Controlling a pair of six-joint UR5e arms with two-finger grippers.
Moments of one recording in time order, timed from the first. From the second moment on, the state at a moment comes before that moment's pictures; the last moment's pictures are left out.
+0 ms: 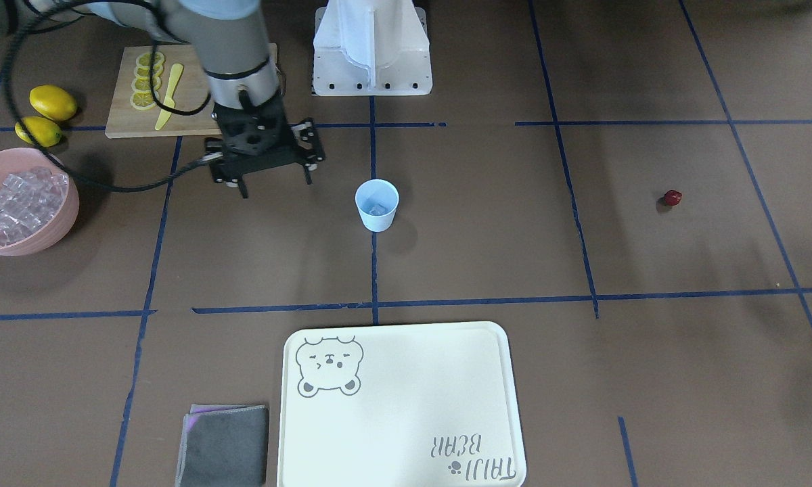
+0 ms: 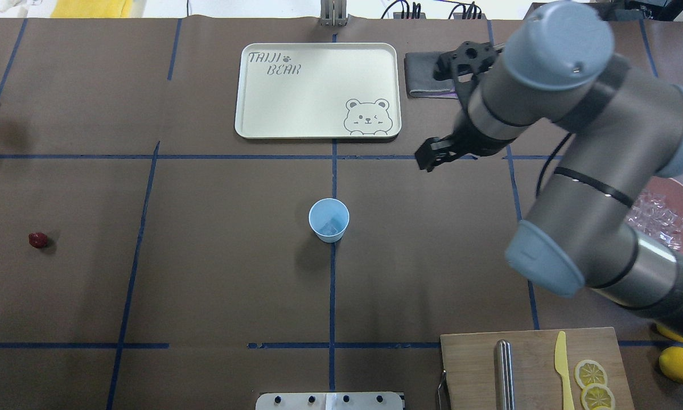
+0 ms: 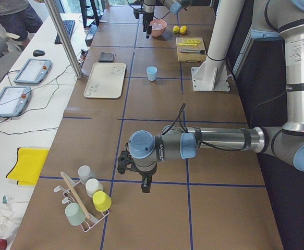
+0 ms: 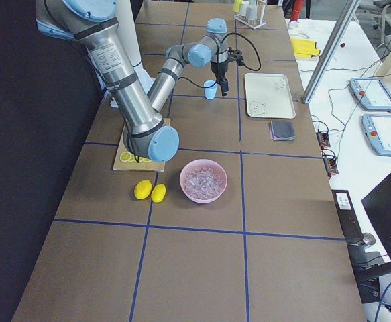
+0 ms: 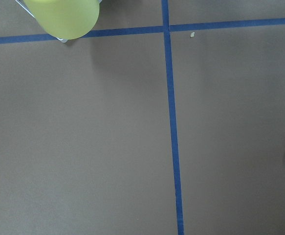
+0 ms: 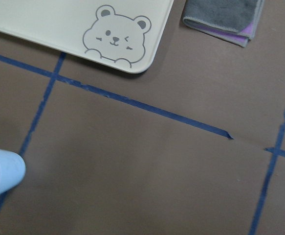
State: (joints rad) left arm -1.62 -1.41 -1.74 -1.45 -2.40 0.20; right arm 0.80 -1.12 2.06 -1.79 1.99 0.65
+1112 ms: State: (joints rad) left arm -1.62 -1.41 -1.75 -1.45 -2.40 0.20; right arm 1.15 -1.73 2.10 -1.47 2.19 0.20
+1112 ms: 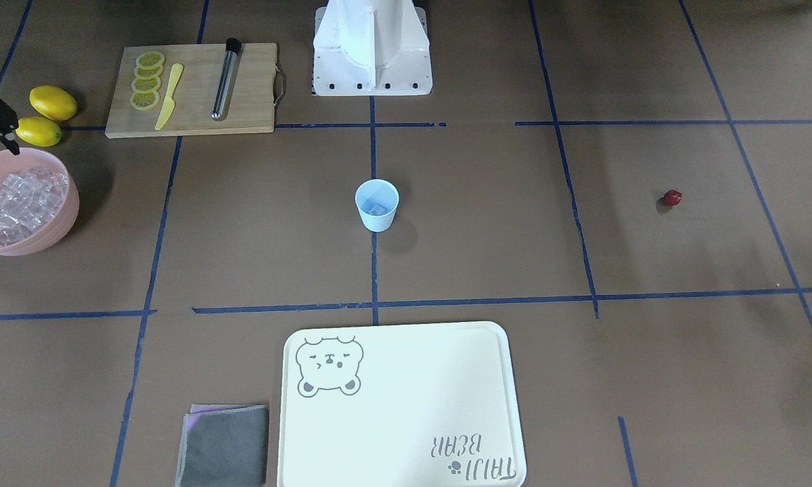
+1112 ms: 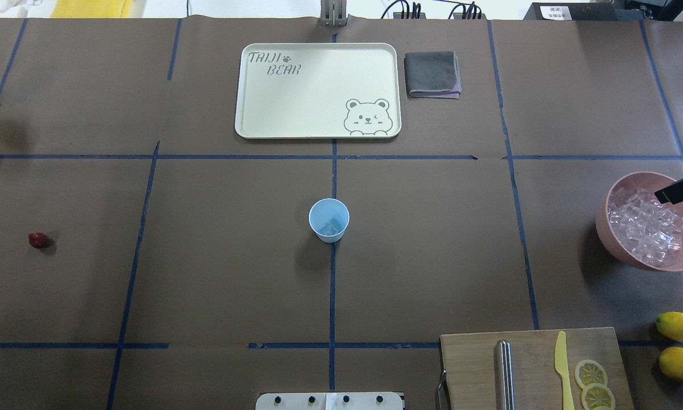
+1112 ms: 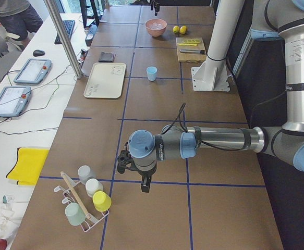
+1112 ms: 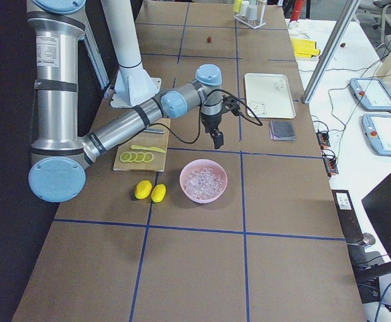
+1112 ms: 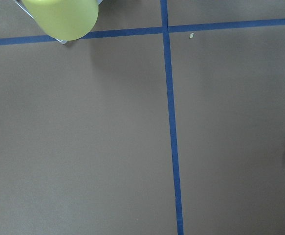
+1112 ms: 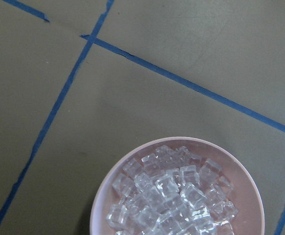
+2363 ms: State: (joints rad) left arm -1.62 -1.41 -1.75 -1.45 -2.40 0.20; right arm 1.16 -1.76 1.86 -1.21 2.18 0.39
